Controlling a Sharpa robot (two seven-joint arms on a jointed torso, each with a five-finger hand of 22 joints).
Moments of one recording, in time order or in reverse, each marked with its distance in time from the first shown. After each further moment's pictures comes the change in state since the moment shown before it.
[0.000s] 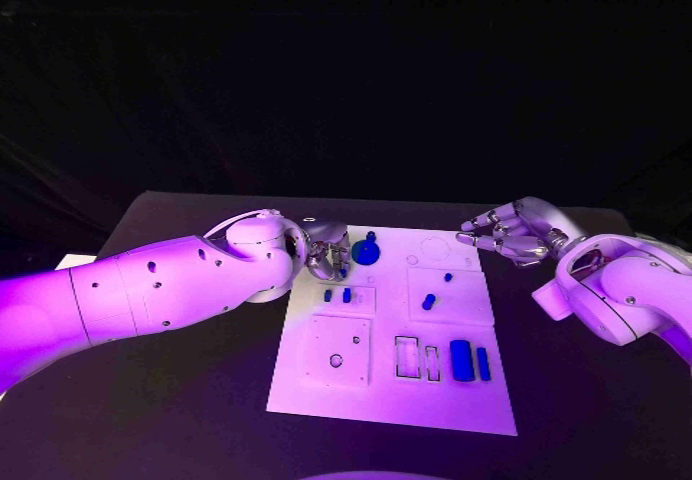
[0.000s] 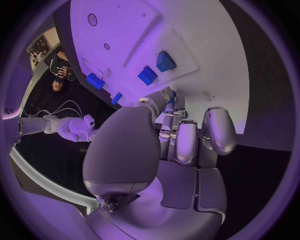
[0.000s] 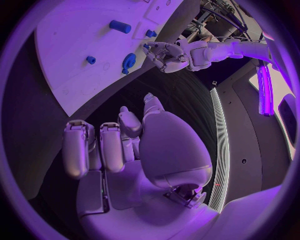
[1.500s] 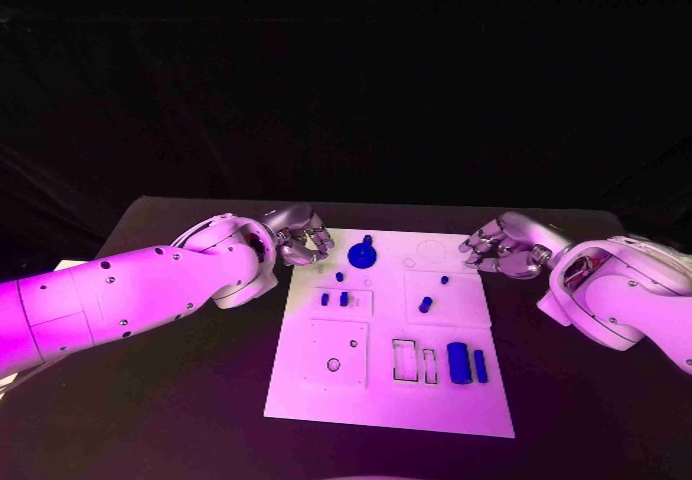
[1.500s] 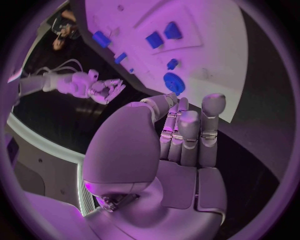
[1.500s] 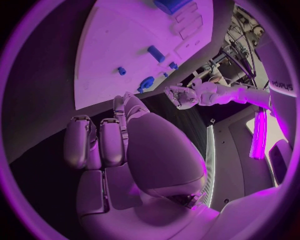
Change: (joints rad) left arm -0.002 -0.116 -0.010 0.039 0.410 -0.311 0.141; left_hand -0.024 -0.028 0.160 0.008 -0.001 -0.059 0.036 -0.037 -0.060 -0.049 0.028 -0.032 -0.014 -0.088 0.028 -0.199 -0.350 0.047 -0.140 0.029 -0.380 -0.208; right arm -0.022 0.013 0.000 -0.029 -0.443 0.115 -0.047; right_hand 0.284 -0.004 0.197 -0.077 -0.095 0.106 -0.016 0.003 0.005 -0.215 0.010 -0.938 -0.905 -0.002 -0.002 -0.105 -0.144 0.032 -0.056 -0.002 -0.064 -0.046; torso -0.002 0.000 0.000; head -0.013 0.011
